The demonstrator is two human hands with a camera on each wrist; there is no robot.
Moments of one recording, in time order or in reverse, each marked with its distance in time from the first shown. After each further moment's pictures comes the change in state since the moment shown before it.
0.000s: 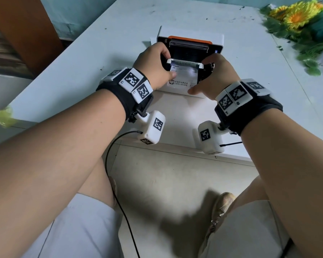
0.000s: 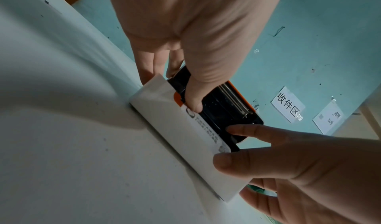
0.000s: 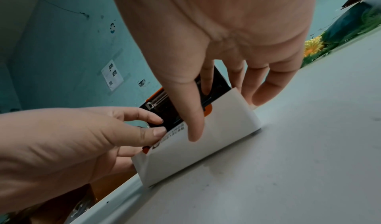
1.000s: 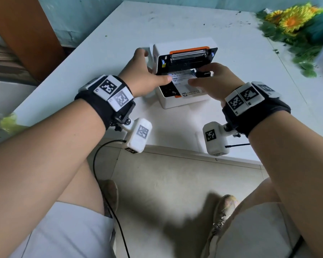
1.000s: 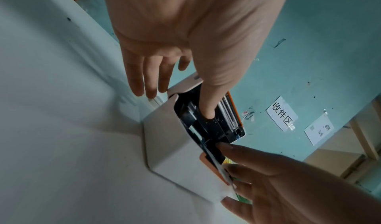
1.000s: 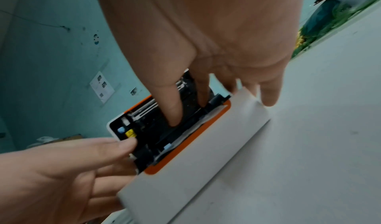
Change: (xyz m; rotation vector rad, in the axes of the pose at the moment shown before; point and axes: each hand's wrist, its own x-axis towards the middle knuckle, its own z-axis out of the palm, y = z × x) left_hand -0.012 -0.014 -0.024 -0.206 -0.115 -0.167; right_hand 0.003 0.006 -0.008 0.184 -0.062 0.064
